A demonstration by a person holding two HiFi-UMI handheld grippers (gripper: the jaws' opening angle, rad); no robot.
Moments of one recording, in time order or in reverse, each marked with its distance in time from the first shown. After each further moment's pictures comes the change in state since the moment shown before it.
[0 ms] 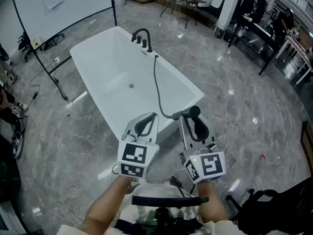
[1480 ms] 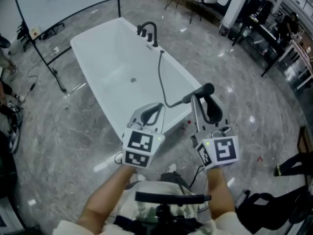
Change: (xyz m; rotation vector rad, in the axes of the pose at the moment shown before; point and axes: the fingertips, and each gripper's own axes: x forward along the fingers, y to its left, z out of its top) left arm 0.046 0.060 -0.003 -0.026 0.007 -0.033; right arm 0.090 -0.012 0.025 -0.122 -0.029 0.014
